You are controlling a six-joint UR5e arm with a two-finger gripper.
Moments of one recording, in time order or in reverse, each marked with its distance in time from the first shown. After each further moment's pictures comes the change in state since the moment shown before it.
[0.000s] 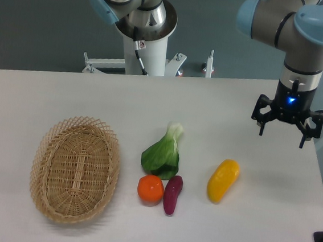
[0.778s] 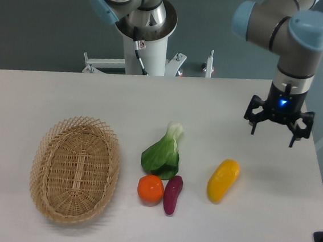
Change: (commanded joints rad) arm -0.012 -0.008 -0.126 0.000 0.014 -0.017
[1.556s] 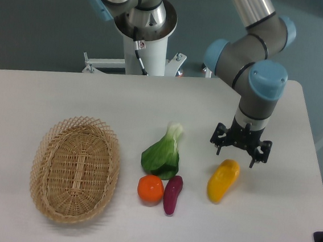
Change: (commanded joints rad) arm -0.118 -0.161 0.004 0.132 0.061 -0.144
